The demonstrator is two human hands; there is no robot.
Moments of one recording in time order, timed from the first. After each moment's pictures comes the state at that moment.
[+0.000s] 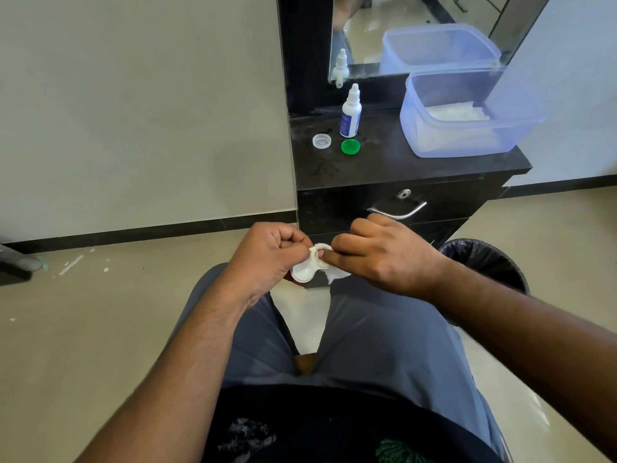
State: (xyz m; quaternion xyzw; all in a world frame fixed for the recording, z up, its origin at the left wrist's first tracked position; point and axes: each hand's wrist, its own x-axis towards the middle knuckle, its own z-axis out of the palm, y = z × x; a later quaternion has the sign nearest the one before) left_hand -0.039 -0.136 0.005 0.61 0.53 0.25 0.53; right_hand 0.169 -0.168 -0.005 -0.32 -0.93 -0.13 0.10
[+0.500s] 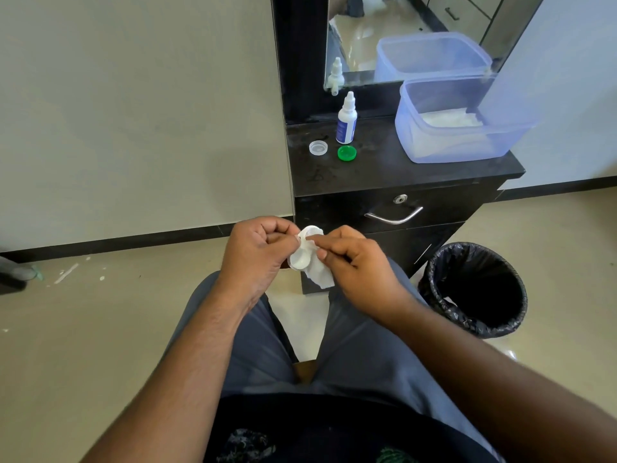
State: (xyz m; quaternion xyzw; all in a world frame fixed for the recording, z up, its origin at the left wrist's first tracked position) left_hand -0.040 -0.132 0.005 0.58 0.53 0.37 0.50; right_hand 0.113 -0.182 -0.012 -0.60 -0.61 0.34 0.39
